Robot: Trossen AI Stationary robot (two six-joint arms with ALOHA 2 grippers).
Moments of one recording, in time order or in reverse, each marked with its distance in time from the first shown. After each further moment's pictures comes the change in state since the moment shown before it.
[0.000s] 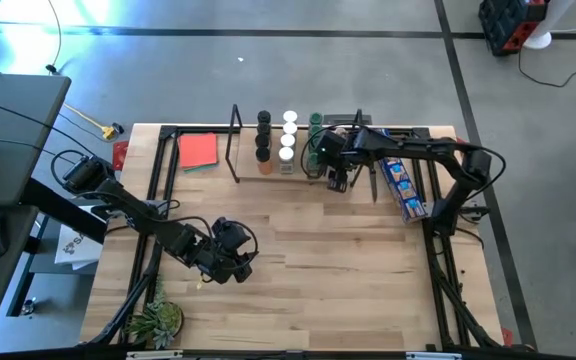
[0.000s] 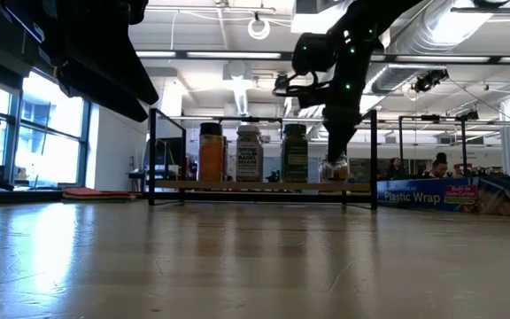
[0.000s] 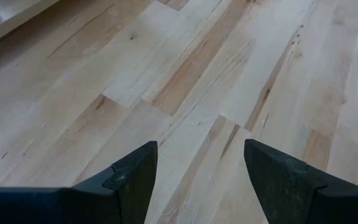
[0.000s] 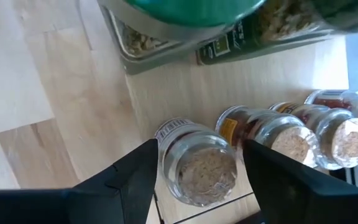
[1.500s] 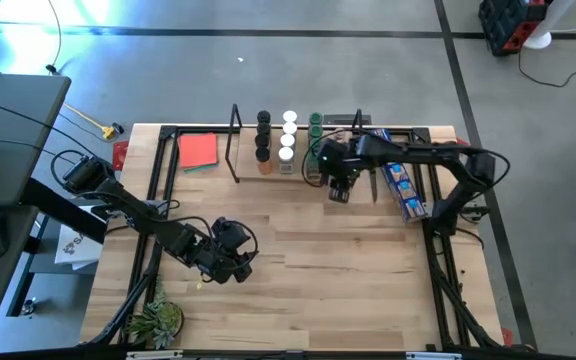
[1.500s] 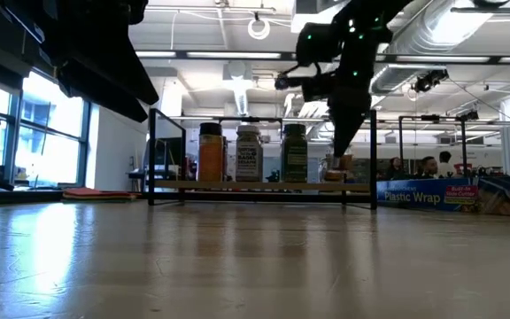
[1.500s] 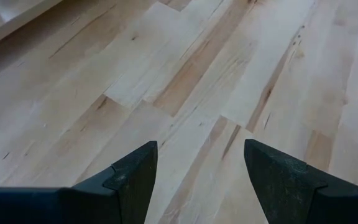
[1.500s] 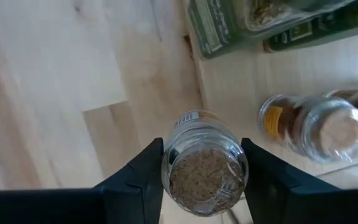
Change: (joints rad) left arm 0.000 0.000 0.000 -0.003 -0.004 -0.002; right arm 0.067 -0.047 -0.015 -0.066 -0.117 0.084
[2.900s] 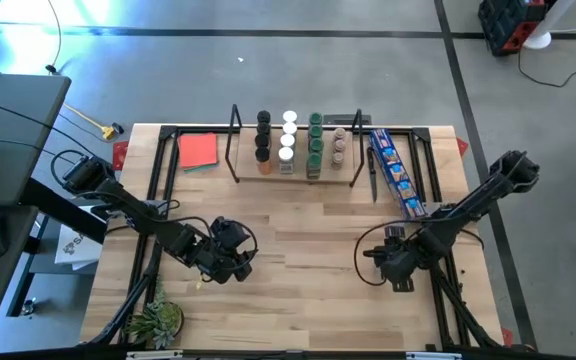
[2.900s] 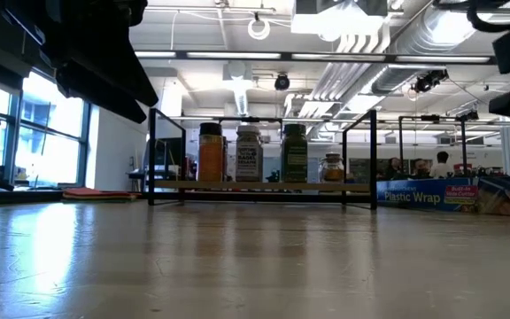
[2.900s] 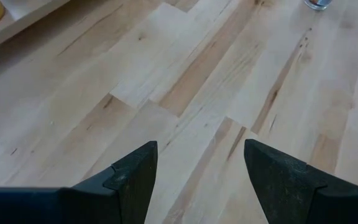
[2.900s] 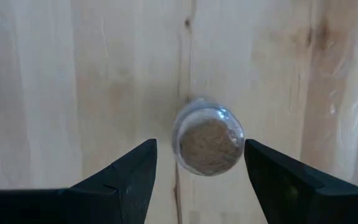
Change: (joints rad) left arm -0.001 0.000 0.000 -0.016 -0.015 -0.023; right arm 0.975 -0.406 -0.540 0.068 -0.028 0.746
